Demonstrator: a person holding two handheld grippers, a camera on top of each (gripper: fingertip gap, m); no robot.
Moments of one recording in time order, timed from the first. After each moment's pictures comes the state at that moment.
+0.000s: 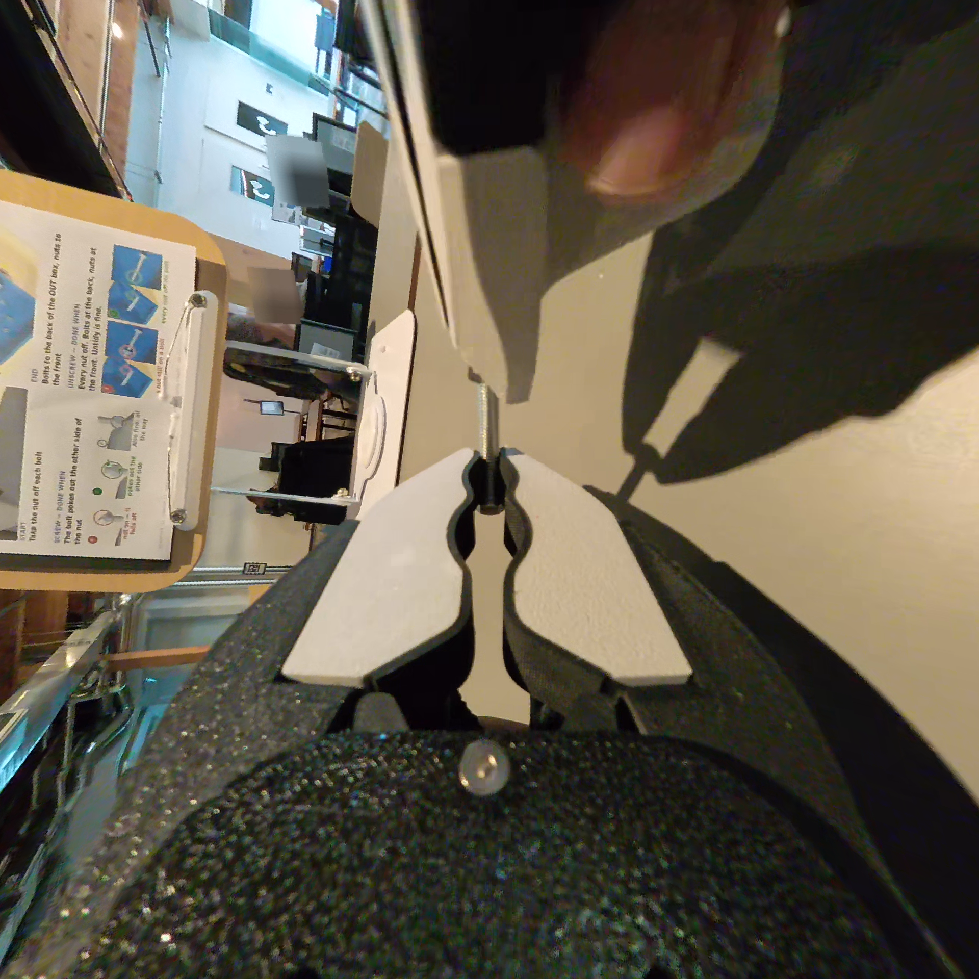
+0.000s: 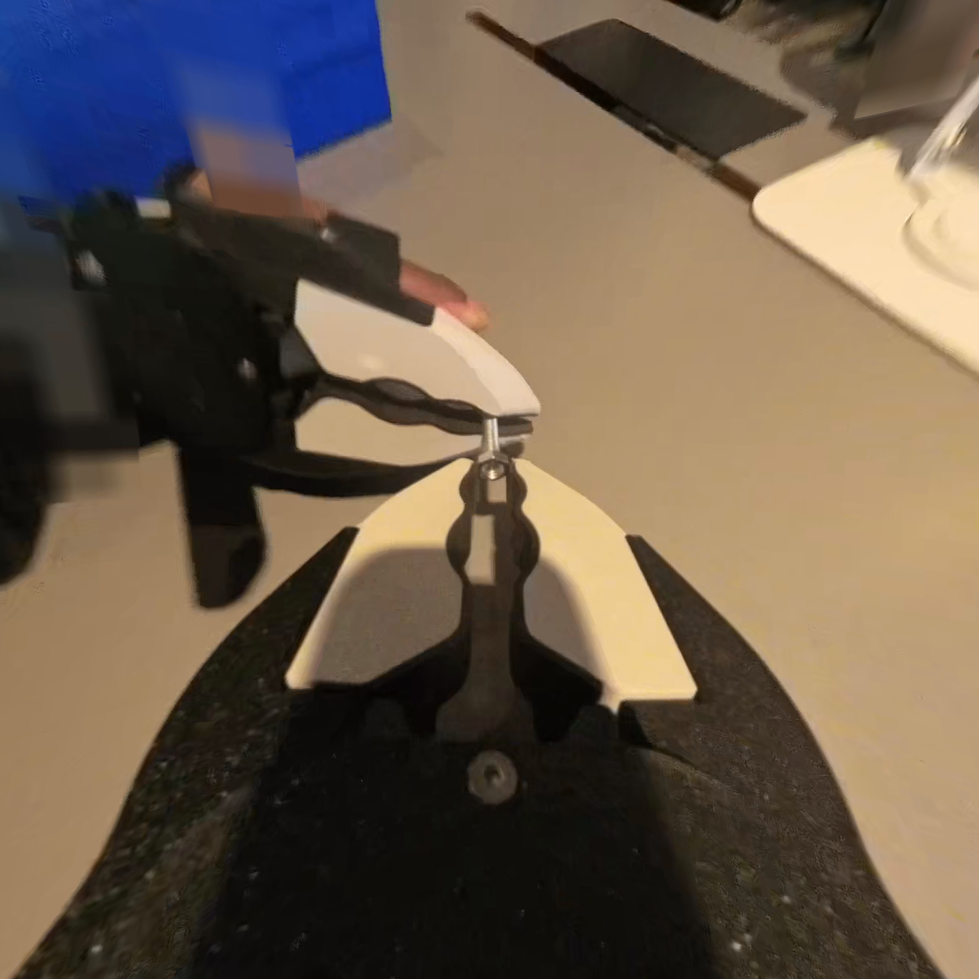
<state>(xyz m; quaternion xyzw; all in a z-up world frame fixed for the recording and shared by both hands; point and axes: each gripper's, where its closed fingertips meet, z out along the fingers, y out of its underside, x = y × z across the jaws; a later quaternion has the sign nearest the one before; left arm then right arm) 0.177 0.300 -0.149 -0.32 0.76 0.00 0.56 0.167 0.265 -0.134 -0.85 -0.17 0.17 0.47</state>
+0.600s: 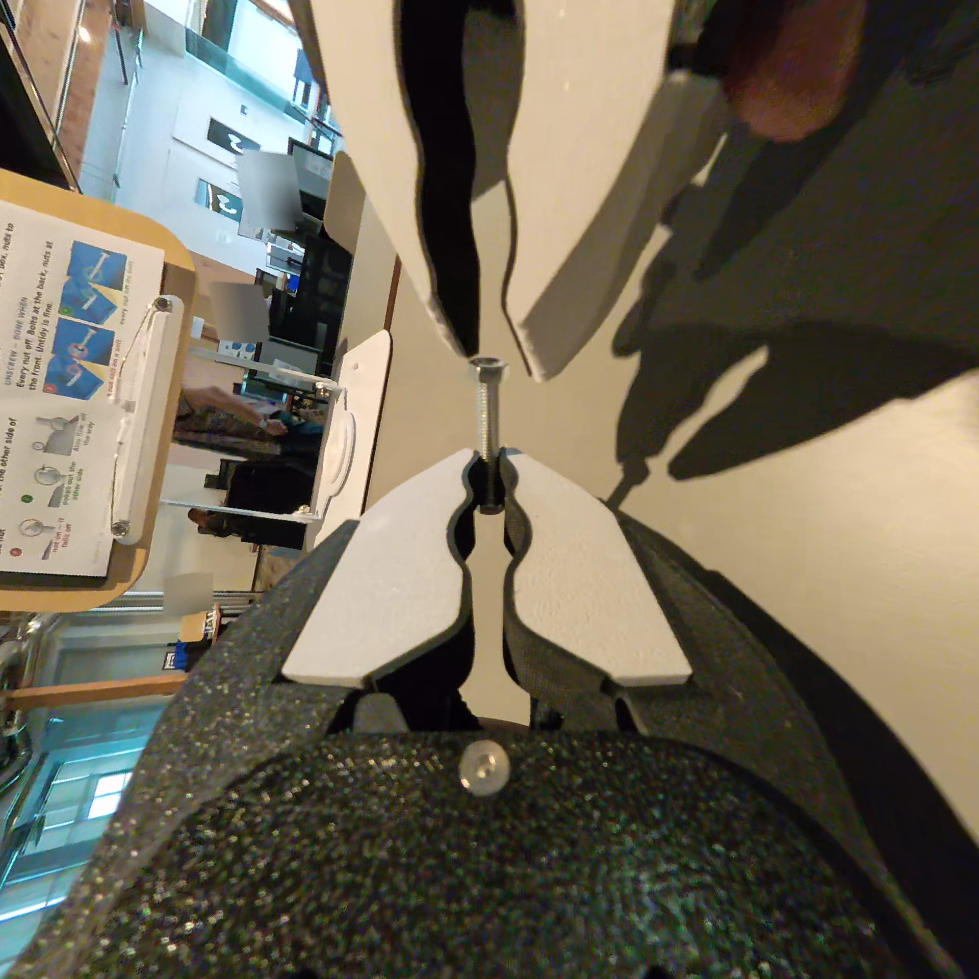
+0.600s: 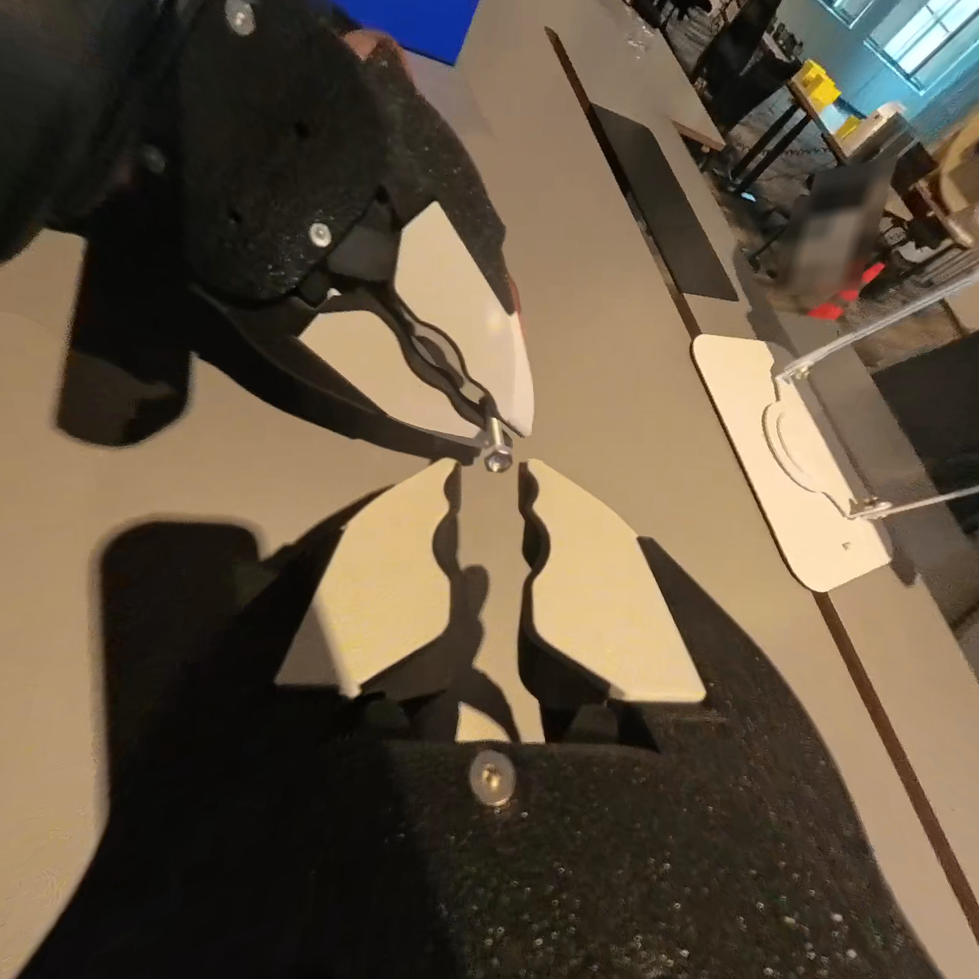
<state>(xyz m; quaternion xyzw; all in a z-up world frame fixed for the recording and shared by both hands) 0.178 0.292 -0.151 -0.33 0.77 -0.05 0.54 0.169 0.255 -0.127 -0.78 -0.39 -0.02 0.50</state>
